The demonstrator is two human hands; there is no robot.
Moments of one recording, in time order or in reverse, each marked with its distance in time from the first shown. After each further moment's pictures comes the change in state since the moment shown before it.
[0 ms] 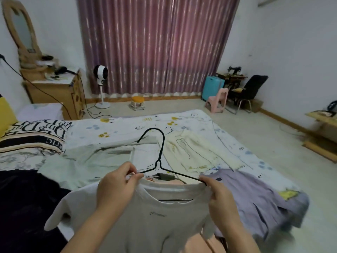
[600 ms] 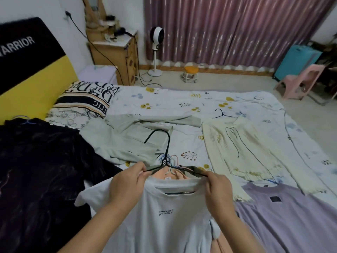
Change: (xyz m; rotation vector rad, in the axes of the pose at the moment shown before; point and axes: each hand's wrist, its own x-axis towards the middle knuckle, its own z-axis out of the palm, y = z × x) left_hand 0.064 -0.123 0.105 0.267 0.035 -0.143; right_hand 0.152 0.060 0.179 -0.121 -0.206 -0.263
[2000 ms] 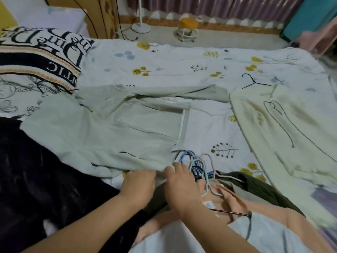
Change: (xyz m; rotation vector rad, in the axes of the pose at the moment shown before) left_hand 0.165 -0.251 0.200 0.588 -0.736 0.092; right_hand 0.129 -0.064 0.346 -0.289 -0.342 -0.126
